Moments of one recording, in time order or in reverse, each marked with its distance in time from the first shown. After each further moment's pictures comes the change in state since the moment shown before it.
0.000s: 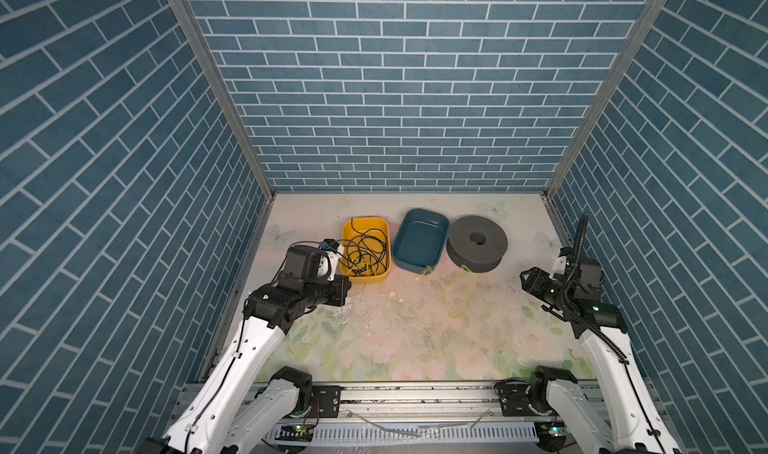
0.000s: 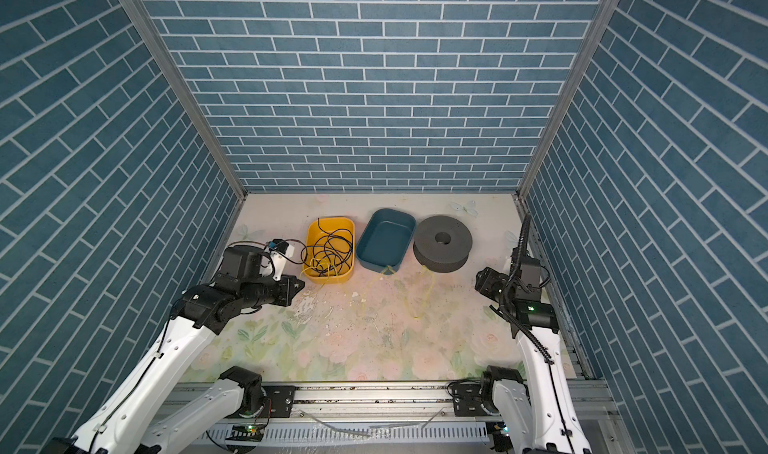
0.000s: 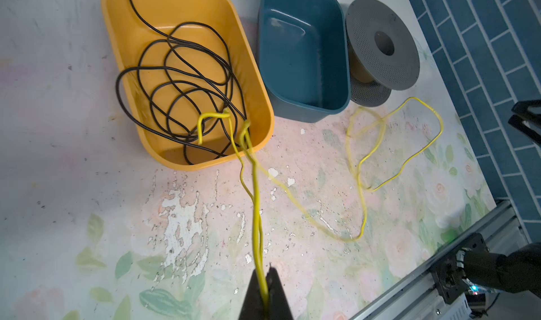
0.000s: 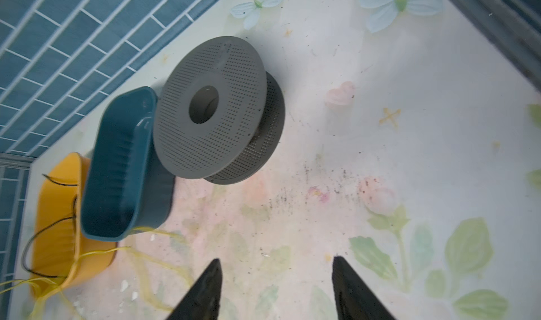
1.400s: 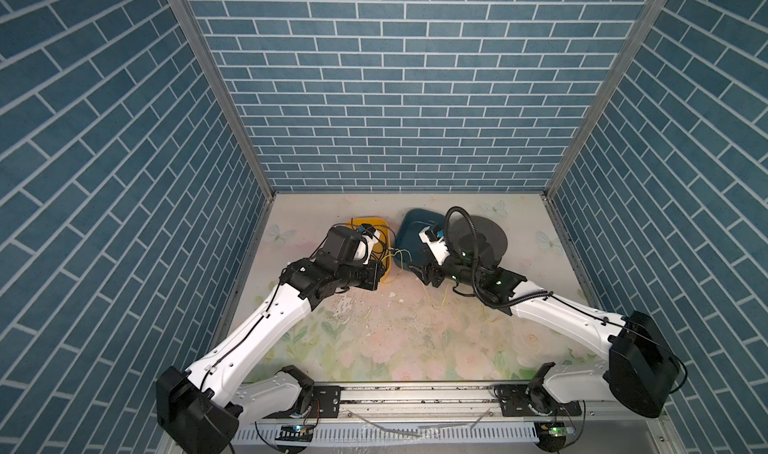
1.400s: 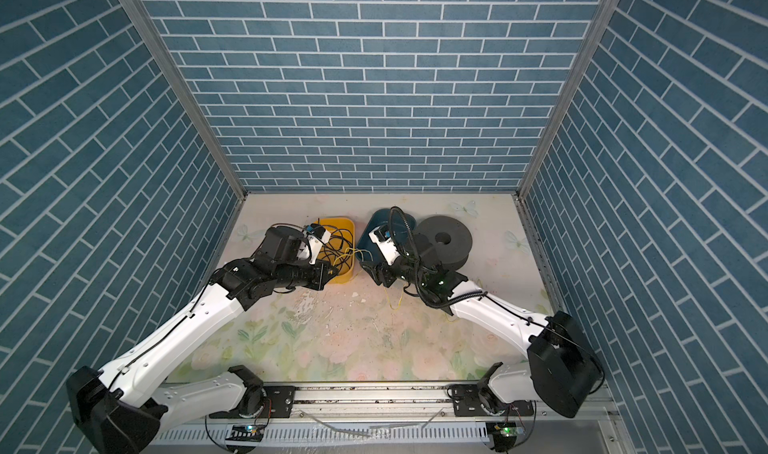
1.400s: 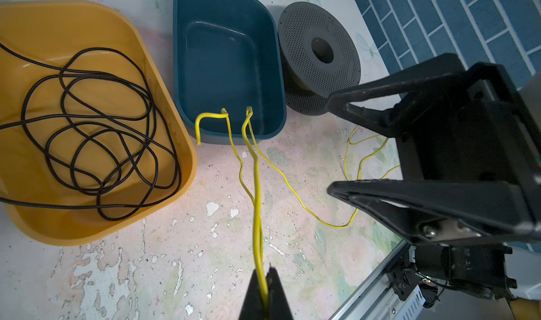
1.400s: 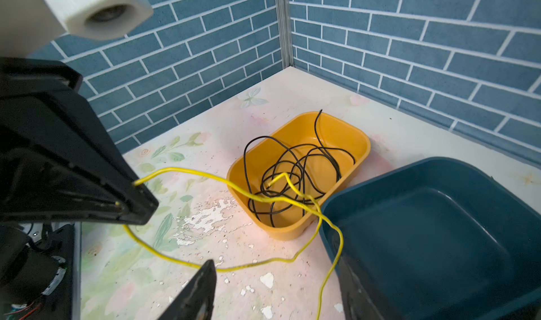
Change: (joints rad) left arm -0.229 0.243 0.167 0.127 -0.023 -0.126; right arm 0.870 0.597 0.189 0.810 -0.018 -0.388
